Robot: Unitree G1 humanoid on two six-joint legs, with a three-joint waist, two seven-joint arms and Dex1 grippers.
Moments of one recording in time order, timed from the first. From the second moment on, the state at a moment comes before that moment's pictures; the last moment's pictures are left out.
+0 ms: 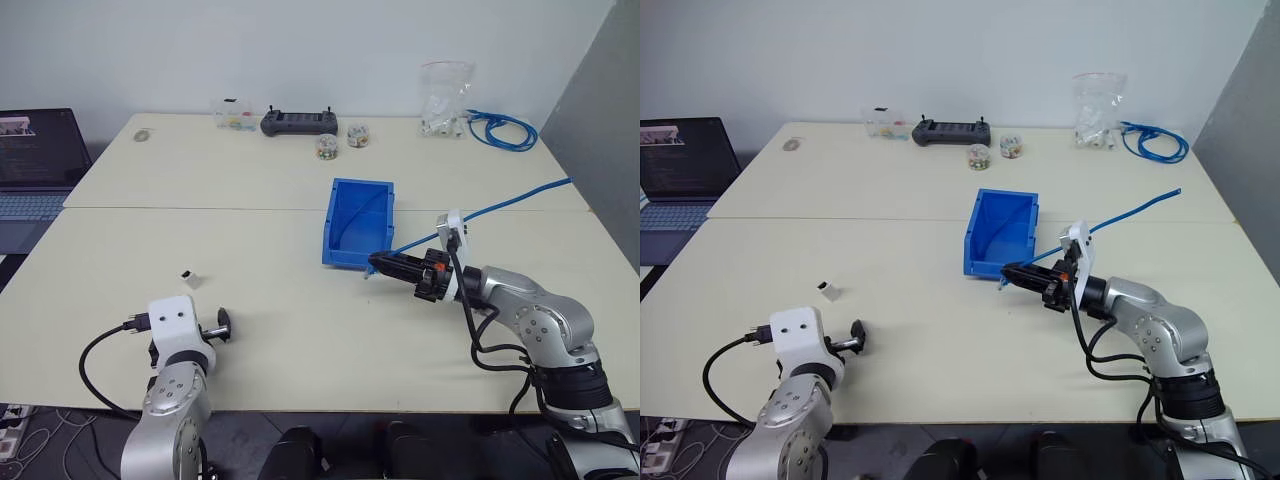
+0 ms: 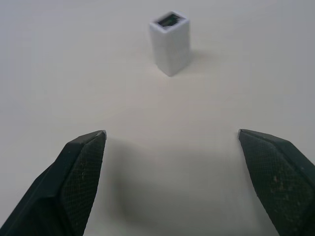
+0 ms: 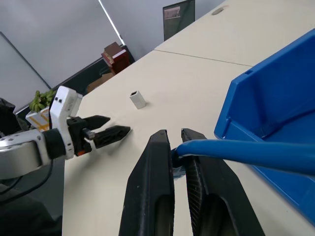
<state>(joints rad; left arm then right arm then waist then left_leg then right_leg) 0.06 0.08 0.25 -0.50 -0.11 0.80 0.24 -0.43 -0.46 0.03 -0.19 0.76 0.79 0.76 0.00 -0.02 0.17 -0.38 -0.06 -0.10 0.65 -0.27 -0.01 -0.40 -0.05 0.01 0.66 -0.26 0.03</state>
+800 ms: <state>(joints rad) -0.29 0.01 0.38 -0.15 -0.09 0.71 0.39 -0.44 -0.45 0.03 -0.19 0.75 0.79 0.76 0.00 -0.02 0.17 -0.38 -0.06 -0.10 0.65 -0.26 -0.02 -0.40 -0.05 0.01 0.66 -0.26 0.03</state>
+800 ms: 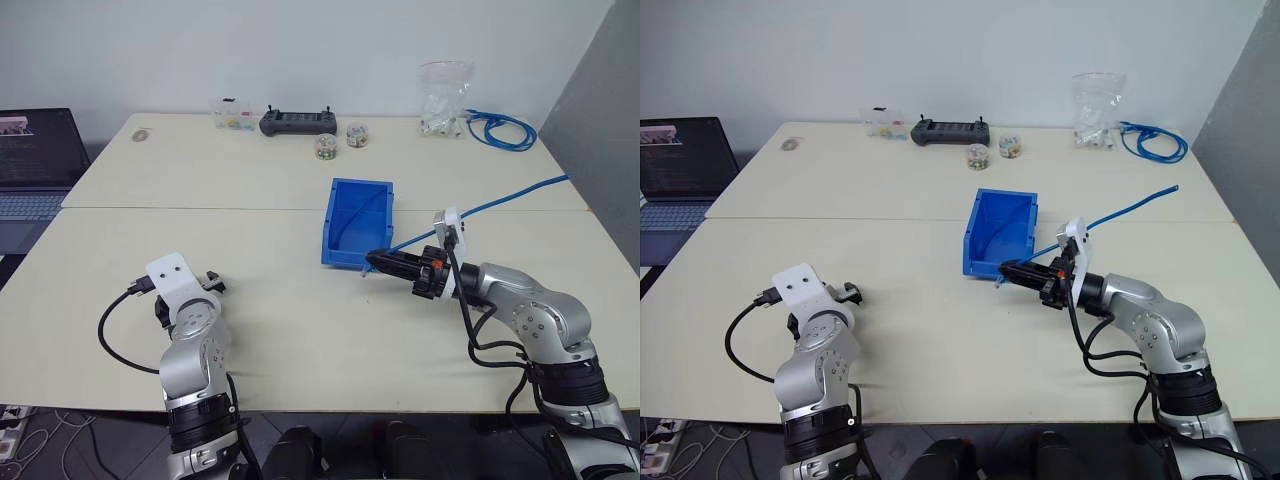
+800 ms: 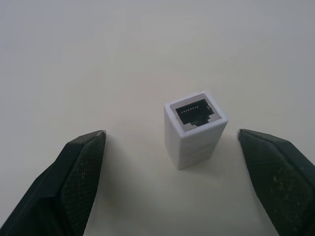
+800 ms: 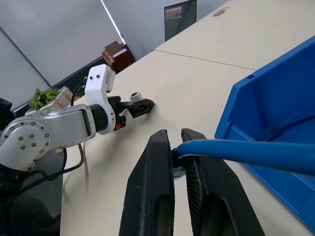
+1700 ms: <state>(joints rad) -0.20 0.09 0.32 -0.16 -0.10 0.65 0.24 -0.43 -0.43 0.02 -0.21 0.73 0.79 0.74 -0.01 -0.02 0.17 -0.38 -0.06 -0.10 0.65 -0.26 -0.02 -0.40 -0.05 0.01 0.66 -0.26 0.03</state>
